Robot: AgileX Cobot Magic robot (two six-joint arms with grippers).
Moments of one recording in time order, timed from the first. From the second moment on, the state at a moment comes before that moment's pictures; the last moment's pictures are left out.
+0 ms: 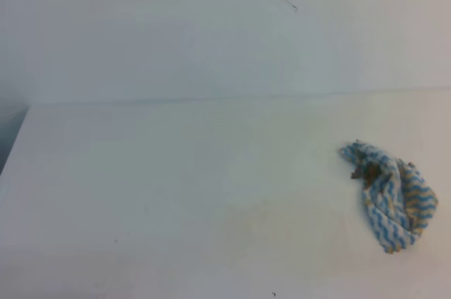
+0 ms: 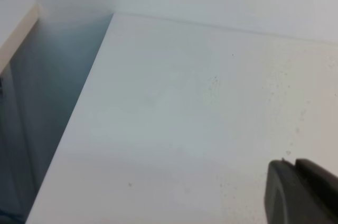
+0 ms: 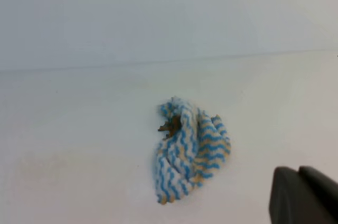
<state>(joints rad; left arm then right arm) 0.05 0.00 0.00 -0.13 0.33 -0.13 0.46 0.03 -0.44 -0.37 0.77 0.48</state>
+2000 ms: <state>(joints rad) 0.05 0.00 0.00 -0.13 0.32 -0.13 0.00 -0.01 0.00 -0.23 0.38 0.56</state>
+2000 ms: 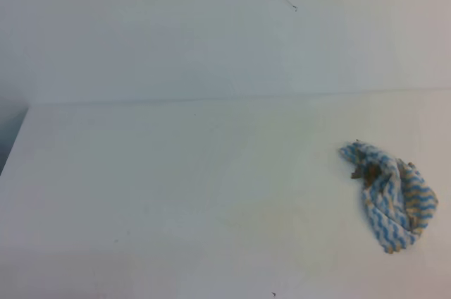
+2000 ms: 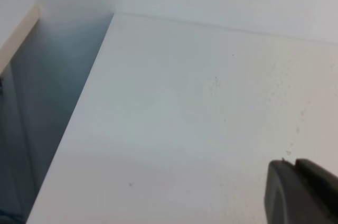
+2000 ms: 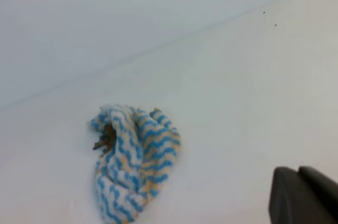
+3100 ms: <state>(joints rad) 0.05 0.00 0.00 -0.13 0.33 -0.13 0.01 -0.01 0.00 -0.23 0.32 0.31</state>
